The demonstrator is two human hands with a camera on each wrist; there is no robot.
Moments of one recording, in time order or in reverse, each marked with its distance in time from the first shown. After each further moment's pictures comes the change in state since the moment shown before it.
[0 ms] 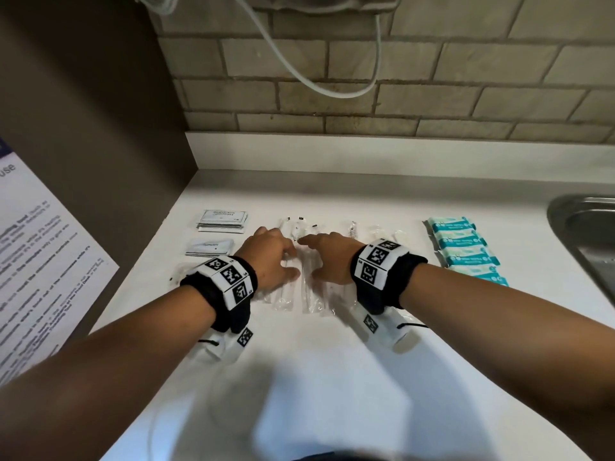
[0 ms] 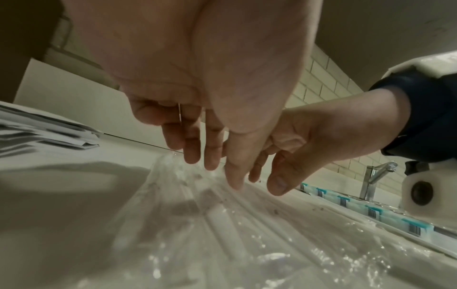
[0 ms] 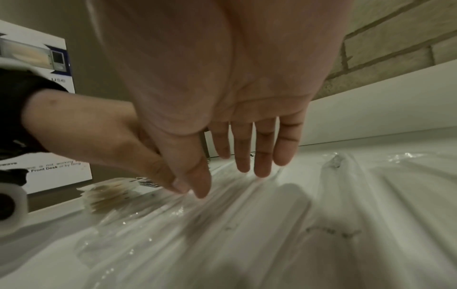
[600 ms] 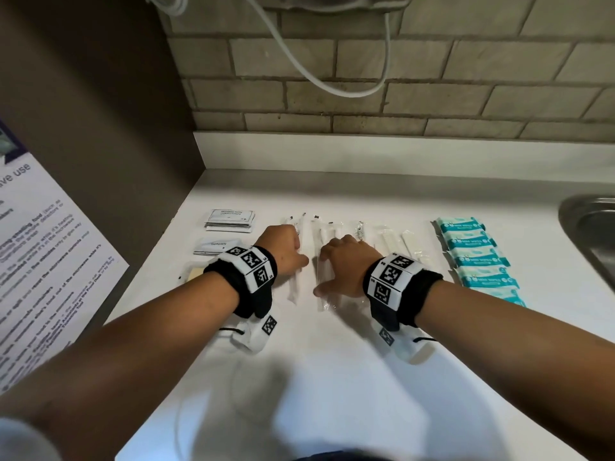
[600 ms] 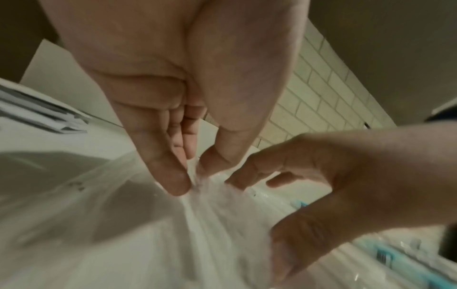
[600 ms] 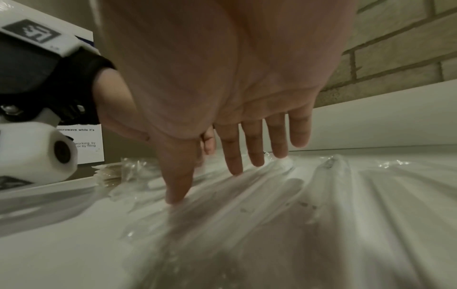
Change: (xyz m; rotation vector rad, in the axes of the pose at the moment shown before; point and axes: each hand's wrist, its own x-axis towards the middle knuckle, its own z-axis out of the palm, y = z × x) left_hand 0.016 0.016 -0.007 -0.195 0.002 -0.236; right_hand -0.010 0.004 0.017 -0.126 0.047 0.023
